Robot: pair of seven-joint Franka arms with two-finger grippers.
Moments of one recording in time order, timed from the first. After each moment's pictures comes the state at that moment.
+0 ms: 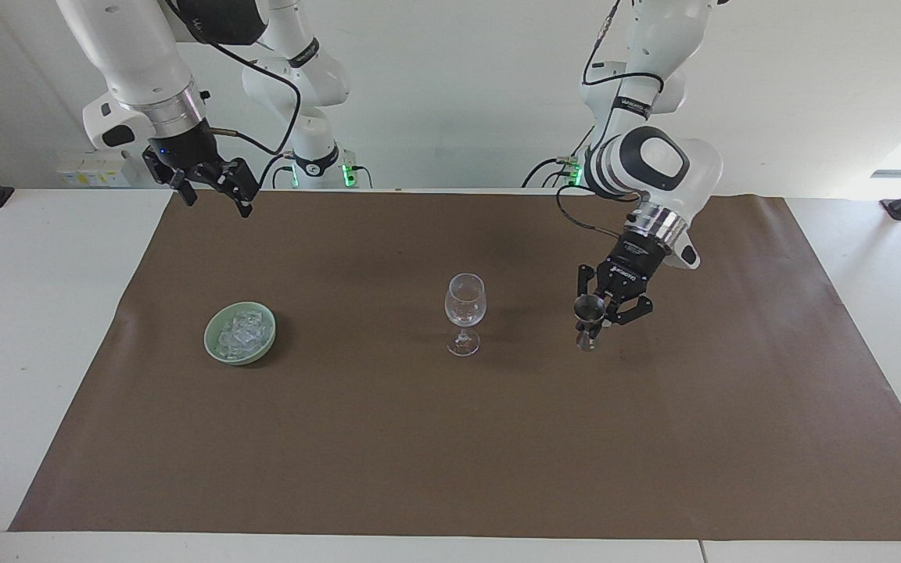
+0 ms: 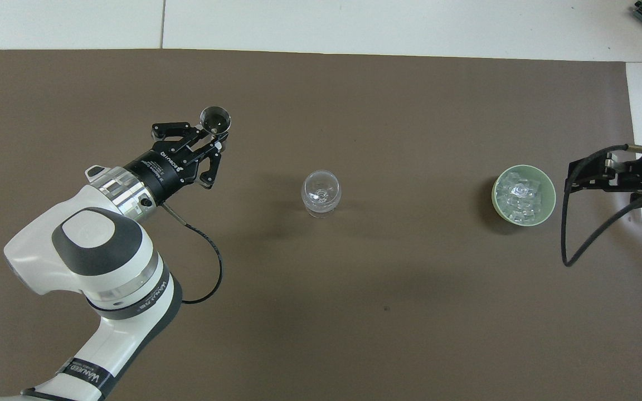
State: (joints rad) left arm -0.25 0.07 -0.18 -2.08 -1.84 2.86 -0.95; right arm -0.03 -0.03 0.04 -1.59 -0.01 1.54 0.27
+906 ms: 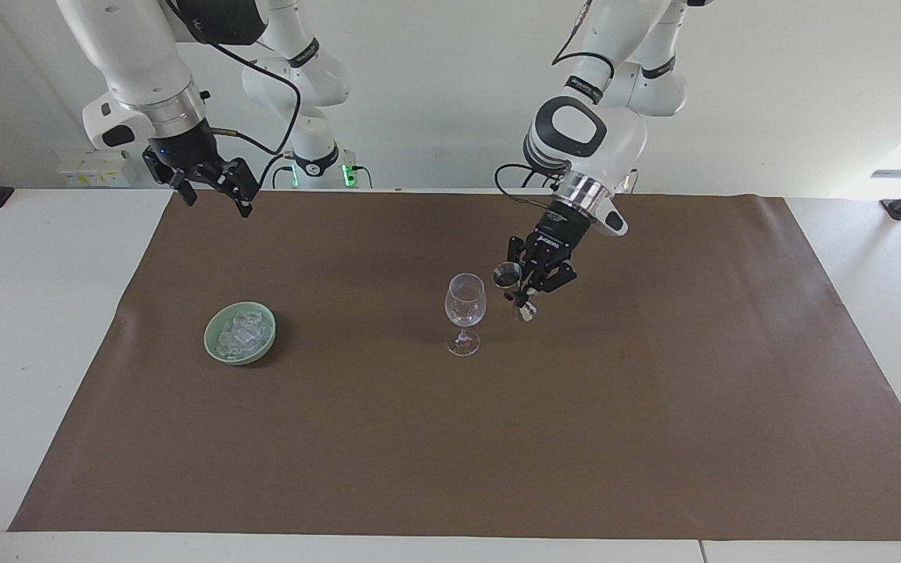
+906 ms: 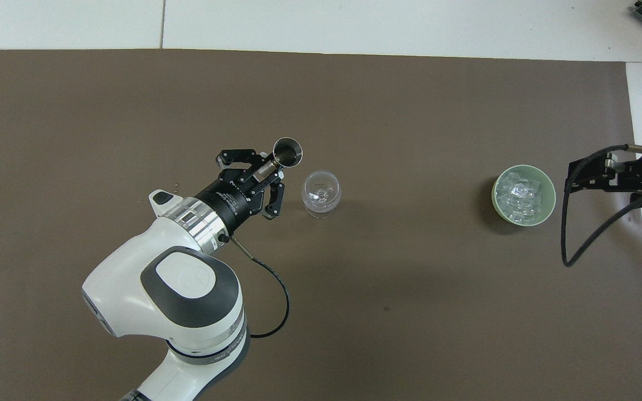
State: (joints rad) left arm -0.42 0.07 -0.26 -2.05 -1.84 3.09 -0.95; right arm -0.03 -0.03 0.04 -1.59 -0.01 1.54 0.27
